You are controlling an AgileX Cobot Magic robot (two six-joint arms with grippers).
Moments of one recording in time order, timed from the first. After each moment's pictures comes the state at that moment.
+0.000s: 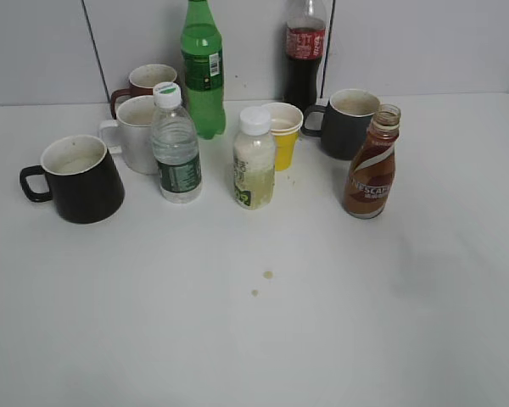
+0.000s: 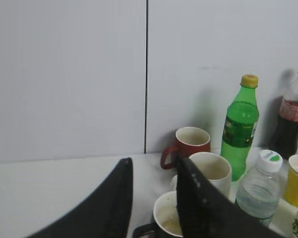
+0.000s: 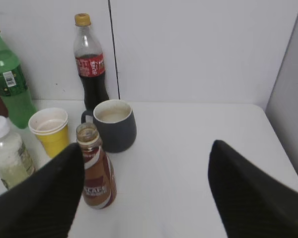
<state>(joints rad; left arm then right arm) -0.10 0.56 -0.43 0.12 0.01 -0.18 0.12 0.58 -0.49 0.09 0.18 -0.07</state>
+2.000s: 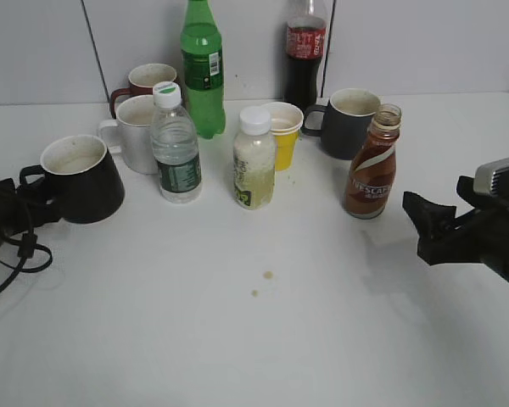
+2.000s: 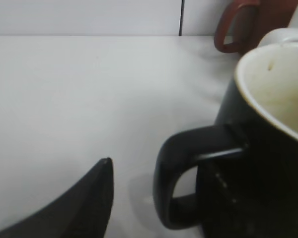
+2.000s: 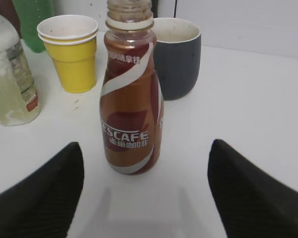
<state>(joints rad) -0.10 2.13 -0.52 -0.10 -1.22 -0.06 0.25 1.75 -0.22 -0.06 -1.21 -0.05</state>
